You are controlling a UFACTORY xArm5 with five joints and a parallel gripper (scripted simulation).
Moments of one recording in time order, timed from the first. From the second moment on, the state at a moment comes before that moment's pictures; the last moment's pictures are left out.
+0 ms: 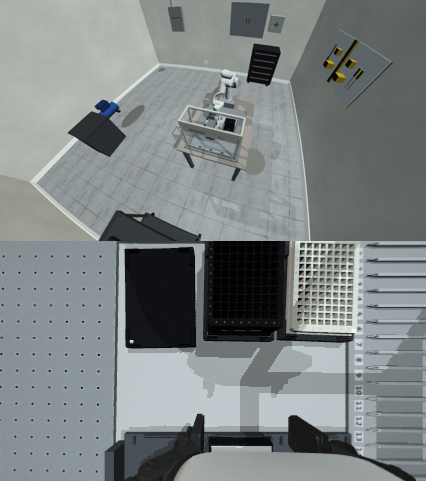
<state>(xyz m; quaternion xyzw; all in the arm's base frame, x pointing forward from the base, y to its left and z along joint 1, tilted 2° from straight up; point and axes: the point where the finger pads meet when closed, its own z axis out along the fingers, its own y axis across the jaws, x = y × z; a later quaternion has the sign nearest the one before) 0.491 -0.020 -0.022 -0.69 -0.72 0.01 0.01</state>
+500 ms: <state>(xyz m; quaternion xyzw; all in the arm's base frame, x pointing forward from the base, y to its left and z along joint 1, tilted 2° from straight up) 0.491 -0.020 -0.044 -0.69 -0.72 0.01 0.01</state>
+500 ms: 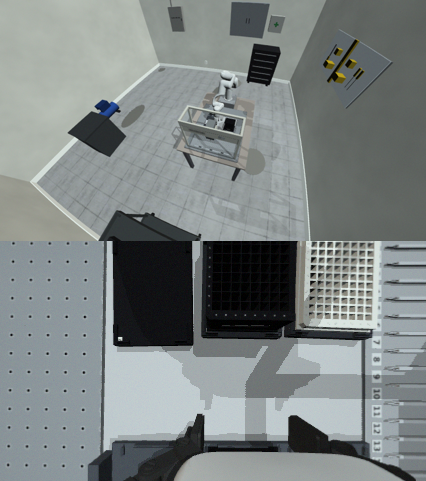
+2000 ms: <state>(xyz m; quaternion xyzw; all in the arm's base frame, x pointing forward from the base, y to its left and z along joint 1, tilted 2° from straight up) 0.490 -0.020 -0.075 -0.69 -0.72 0.01 0.01</state>
